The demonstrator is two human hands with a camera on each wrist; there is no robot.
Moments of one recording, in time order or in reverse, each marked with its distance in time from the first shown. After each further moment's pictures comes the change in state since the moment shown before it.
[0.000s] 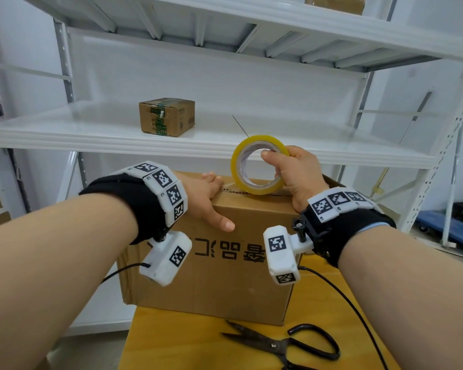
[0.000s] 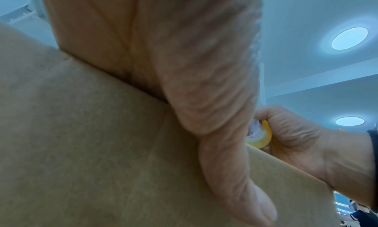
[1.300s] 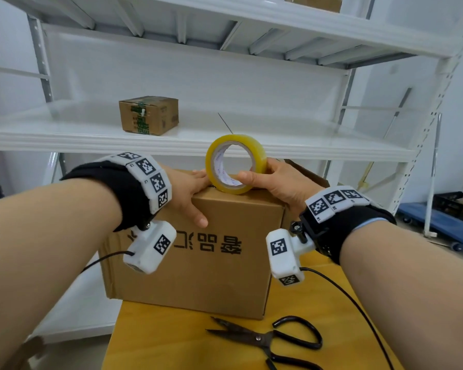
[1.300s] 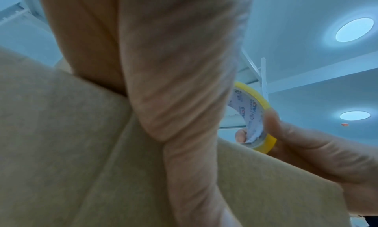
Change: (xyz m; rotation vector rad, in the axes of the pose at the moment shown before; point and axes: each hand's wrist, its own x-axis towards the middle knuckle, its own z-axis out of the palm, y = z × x) left_hand 0.013 -0.001 -0.009 0.015 0.033 0.147; right_hand -0.019 -0.002 -0.029 -0.155 -0.471 0.157
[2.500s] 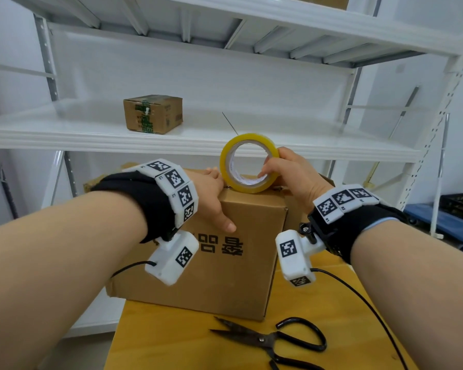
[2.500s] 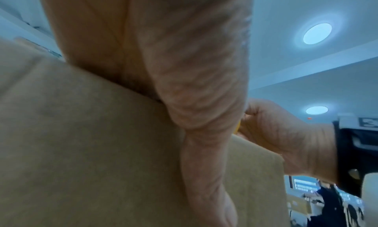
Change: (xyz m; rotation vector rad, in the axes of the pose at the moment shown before) left_hand 0.007 0.034 0.005 0.048 0.068 -0.109; right_hand -0.004 -0.008 -0.006 0.047 0.216 -0.056
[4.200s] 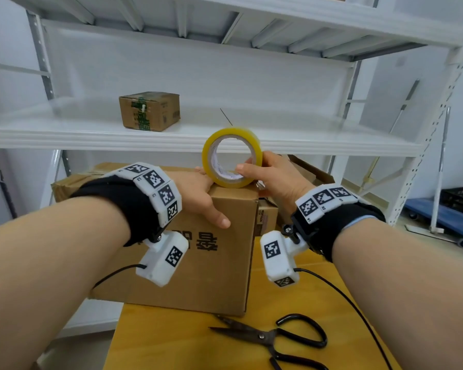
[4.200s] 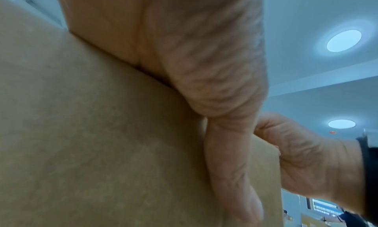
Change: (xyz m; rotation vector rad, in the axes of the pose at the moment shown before) left_hand -0.002 -0.015 0.005 -0.311 0.009 0.061; right_hand 0.005 0.013 0.023 -0.019 -0.077 0.004
